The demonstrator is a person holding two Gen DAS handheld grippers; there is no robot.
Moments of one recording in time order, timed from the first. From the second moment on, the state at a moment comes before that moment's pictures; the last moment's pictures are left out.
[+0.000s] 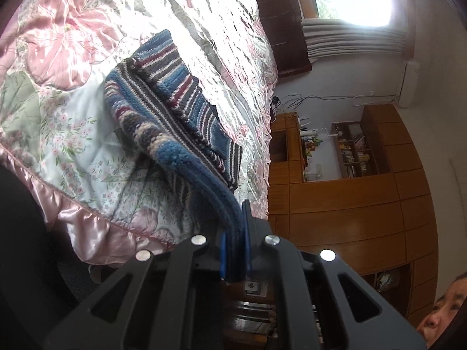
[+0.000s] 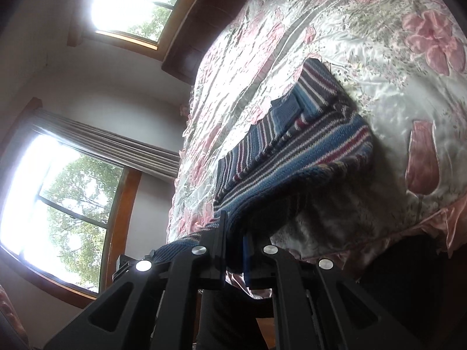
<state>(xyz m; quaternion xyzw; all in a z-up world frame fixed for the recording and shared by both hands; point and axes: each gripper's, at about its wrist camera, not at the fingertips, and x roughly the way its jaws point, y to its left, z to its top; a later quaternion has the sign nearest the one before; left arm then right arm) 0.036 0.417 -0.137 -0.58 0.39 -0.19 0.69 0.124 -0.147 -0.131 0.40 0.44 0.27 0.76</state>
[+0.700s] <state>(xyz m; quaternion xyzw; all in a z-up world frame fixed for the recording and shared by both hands) 0.260 0.458 -0.245 -0.61 0.45 -0.11 0.64 0.361 -0.121 -0.262 0.40 0.53 0.21 0.72</state>
